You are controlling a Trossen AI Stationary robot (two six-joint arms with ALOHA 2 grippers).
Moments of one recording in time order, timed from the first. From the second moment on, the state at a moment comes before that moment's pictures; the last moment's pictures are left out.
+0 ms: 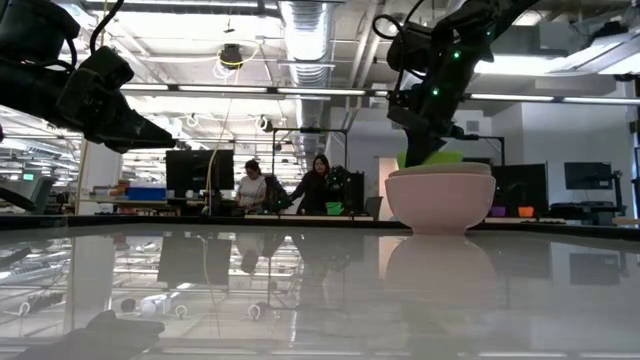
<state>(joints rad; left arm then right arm) 0.24 0.15 0.05 -0.07 -0.07 -0.04 -0.42 1.49 1.06 -0.55 0.23 0.24</state>
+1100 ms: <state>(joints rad) 0.24 0.15 0.05 -0.07 -0.07 -0.04 -0.42 1.49 1.06 -0.64 0.21 0.31</state>
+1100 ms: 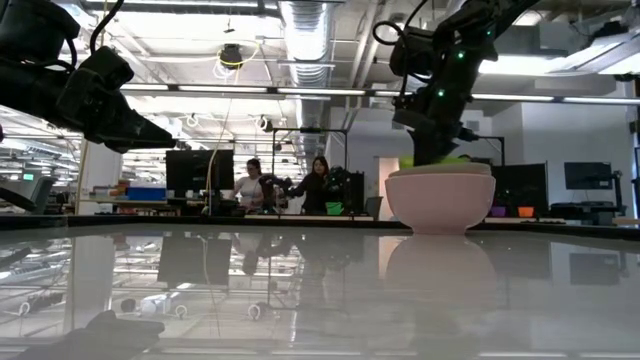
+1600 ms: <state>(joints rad) 0.24 0.15 0.05 -0.07 -0.07 -0.04 -0.42 1.49 1.24 -0.85 0.21 0.31</state>
